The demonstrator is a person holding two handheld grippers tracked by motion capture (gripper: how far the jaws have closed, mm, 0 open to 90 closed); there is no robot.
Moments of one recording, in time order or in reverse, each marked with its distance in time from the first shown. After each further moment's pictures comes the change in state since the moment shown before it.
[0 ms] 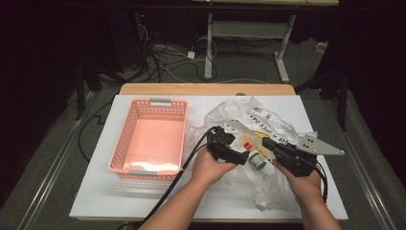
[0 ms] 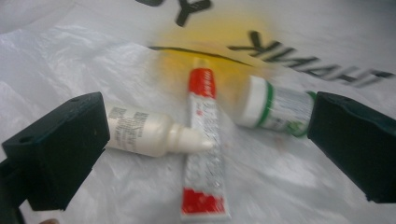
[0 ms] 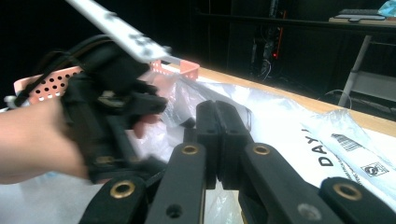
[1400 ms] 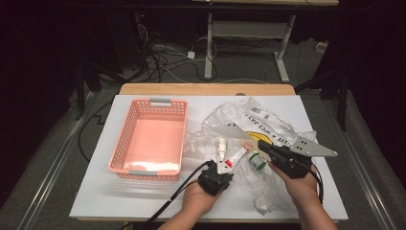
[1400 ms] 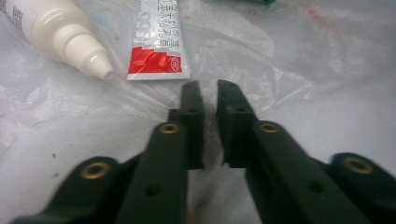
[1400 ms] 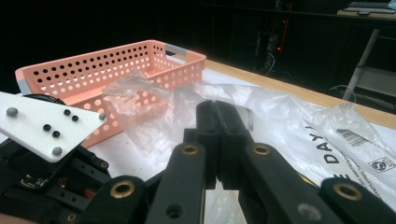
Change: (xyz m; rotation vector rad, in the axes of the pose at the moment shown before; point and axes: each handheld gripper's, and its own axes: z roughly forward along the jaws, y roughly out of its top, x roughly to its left) left arm -0.031 -0.084 0.000 0.057 0.040 0.074; right arm 0.009 -0.004 0.007 0.032 0.008 -0.016
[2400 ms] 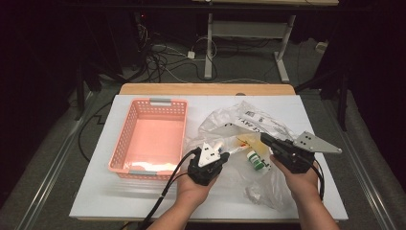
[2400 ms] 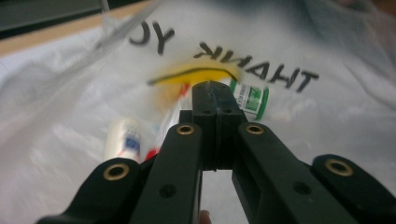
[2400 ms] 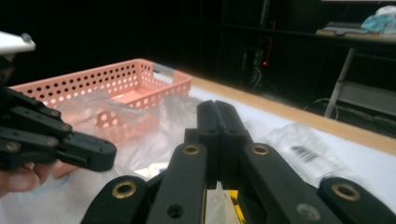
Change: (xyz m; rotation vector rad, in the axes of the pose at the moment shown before) left arm 0.013 0.029 -0.067 -0.325 0.032 -0.023; right arm -0.004 0.015 -0.001 -0.058 -0.051 -0.006
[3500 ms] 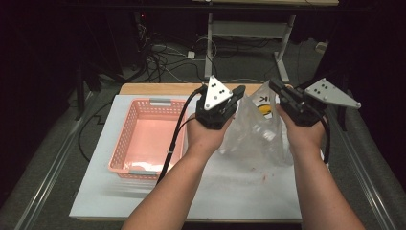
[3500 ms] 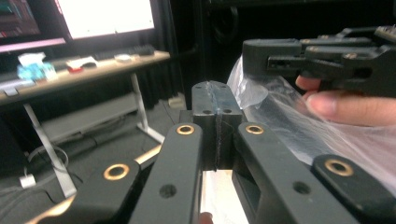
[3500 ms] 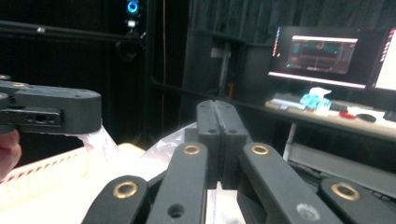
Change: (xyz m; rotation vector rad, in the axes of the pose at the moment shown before) left arm 0.014 0.158 -0.028 -0.329 0.095 0.115; right arm -0.024 0.117 0.022 -0.209 -0.152 -0.077
